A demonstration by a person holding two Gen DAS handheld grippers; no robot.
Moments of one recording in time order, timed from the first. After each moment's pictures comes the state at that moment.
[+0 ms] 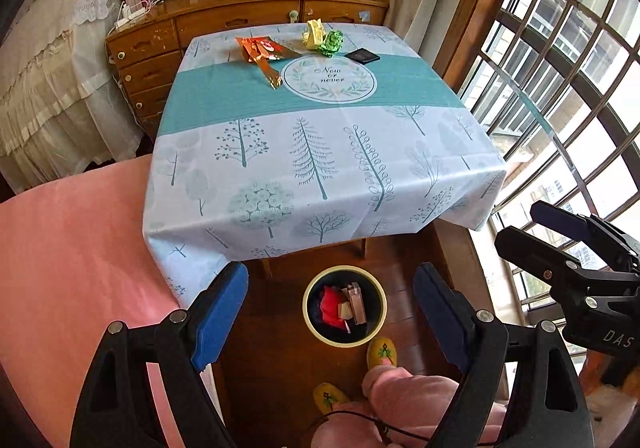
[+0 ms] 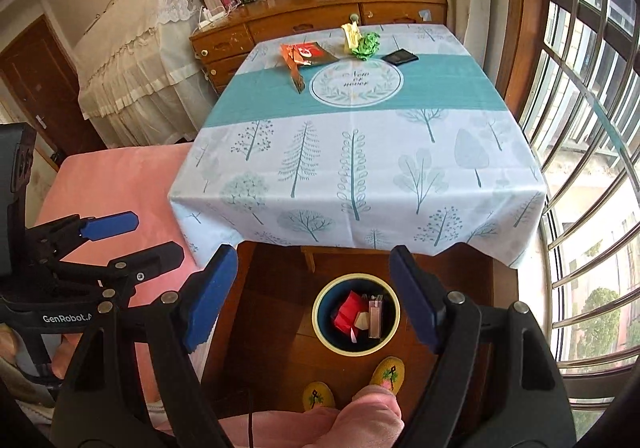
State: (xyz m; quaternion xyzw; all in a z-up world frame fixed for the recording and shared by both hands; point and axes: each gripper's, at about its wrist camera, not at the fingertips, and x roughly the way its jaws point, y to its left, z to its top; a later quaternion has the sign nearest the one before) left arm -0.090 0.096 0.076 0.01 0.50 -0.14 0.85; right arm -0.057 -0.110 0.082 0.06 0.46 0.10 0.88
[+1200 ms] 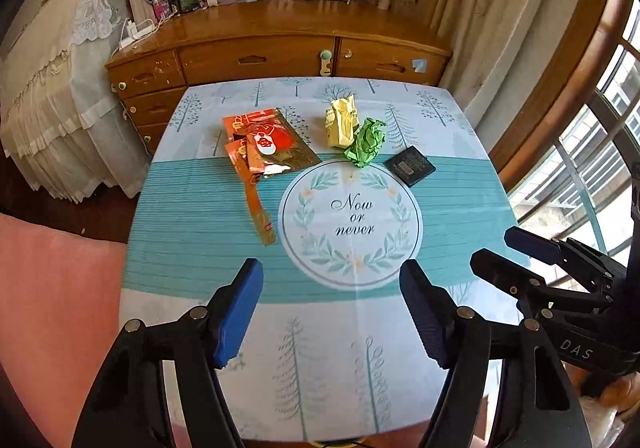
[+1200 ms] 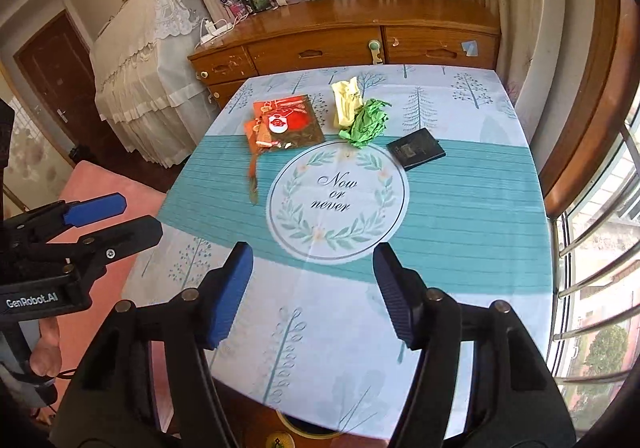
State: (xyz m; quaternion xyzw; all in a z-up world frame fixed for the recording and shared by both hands) left arm 0.278 -0.006 0.074 -0.02 0.51 -0.05 0.86; right arm 0.301 -0.201 0.057 0.06 0.46 0.18 0.87
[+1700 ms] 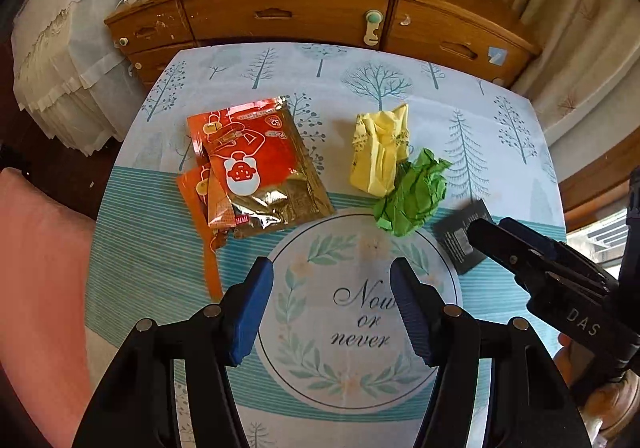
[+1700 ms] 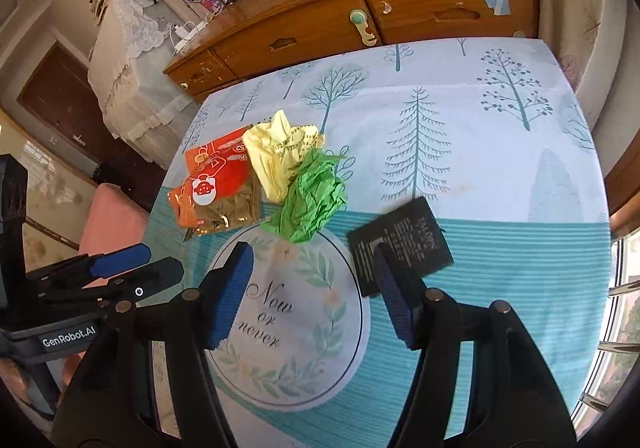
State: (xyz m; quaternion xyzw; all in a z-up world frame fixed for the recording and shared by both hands) left arm 0.467 -0.036 -0.019 -0.05 0.58 0.04 0.81; right arm 0.542 -0.248 -0.054 0.14 0.52 0.22 0.81
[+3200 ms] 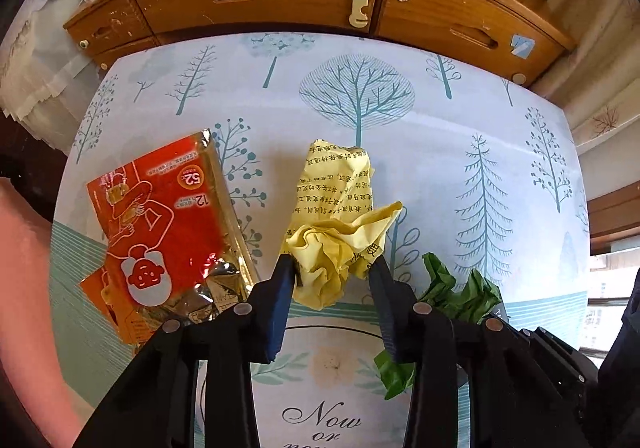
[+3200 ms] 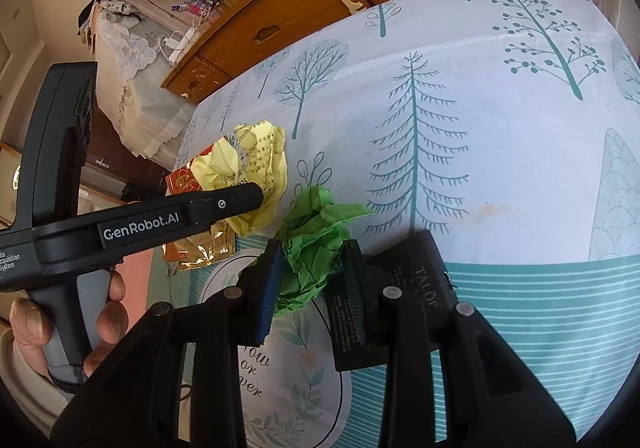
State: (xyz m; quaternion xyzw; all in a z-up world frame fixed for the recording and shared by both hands) left arm 0.579 -0.069 -0.078 -0.05 0.61 0.03 0.79; right arm 0.598 -0.255 -0.131 0.22 0.54 0.24 0.78
